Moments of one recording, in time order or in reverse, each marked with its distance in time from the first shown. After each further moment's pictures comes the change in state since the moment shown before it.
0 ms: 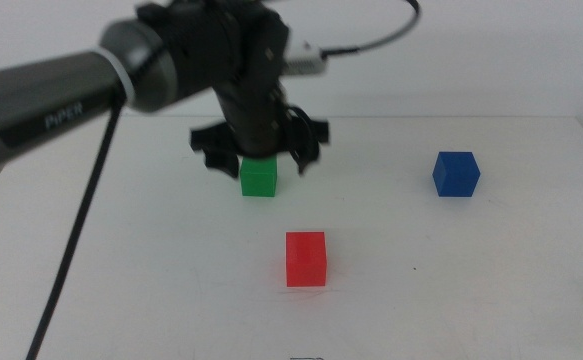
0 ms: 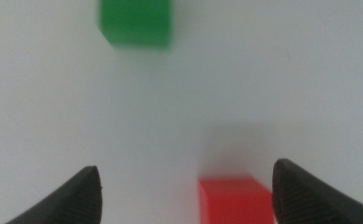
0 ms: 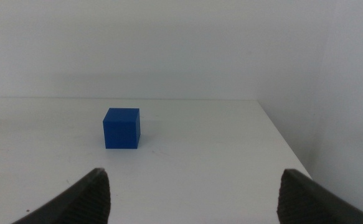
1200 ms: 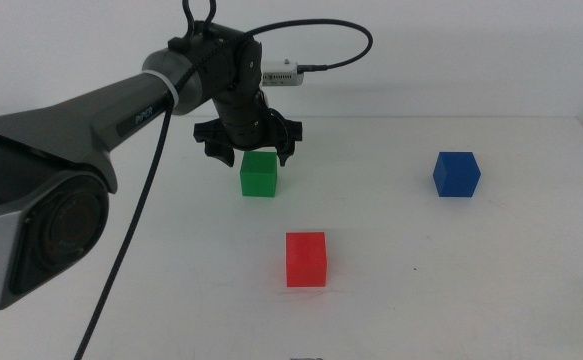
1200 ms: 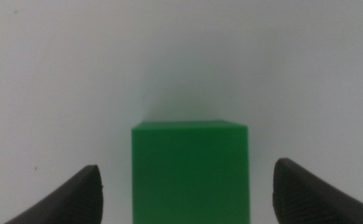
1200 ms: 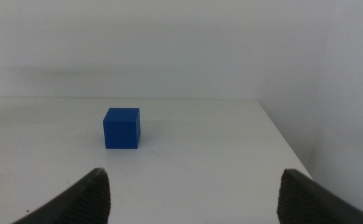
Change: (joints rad) left arm 0.183 0.387 -0.355 -0.092 -0.055 0.276; right arm 0.000 0.000 0.000 0.000 0.000 0.000
